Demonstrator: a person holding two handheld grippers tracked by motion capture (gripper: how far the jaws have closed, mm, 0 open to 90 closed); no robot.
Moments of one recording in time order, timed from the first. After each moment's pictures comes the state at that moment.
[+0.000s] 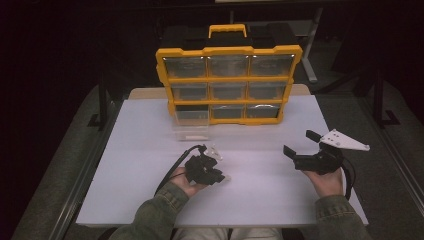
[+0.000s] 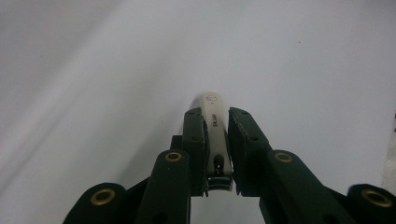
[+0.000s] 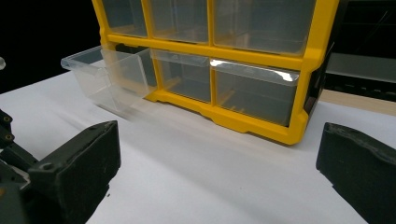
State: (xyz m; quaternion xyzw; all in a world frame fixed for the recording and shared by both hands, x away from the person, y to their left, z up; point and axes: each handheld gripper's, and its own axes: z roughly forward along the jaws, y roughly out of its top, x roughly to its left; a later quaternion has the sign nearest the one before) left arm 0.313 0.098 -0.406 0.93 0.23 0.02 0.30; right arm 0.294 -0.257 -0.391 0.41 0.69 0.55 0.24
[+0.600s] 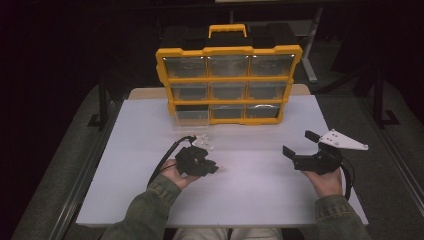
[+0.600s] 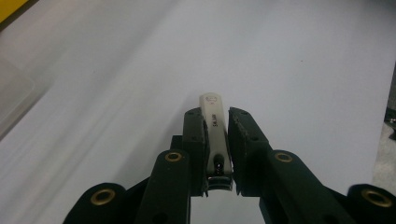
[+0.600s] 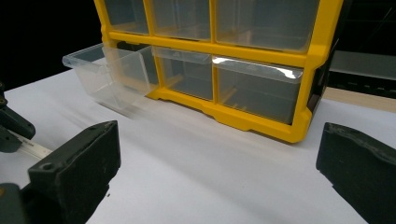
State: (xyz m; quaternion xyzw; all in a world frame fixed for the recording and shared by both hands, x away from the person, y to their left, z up) left arm 0.322 0.118 -0.380 0.92 0.23 0.04 0.32; right arm 0.295 -0.255 -0.392 0.41 0.69 0.55 0.24
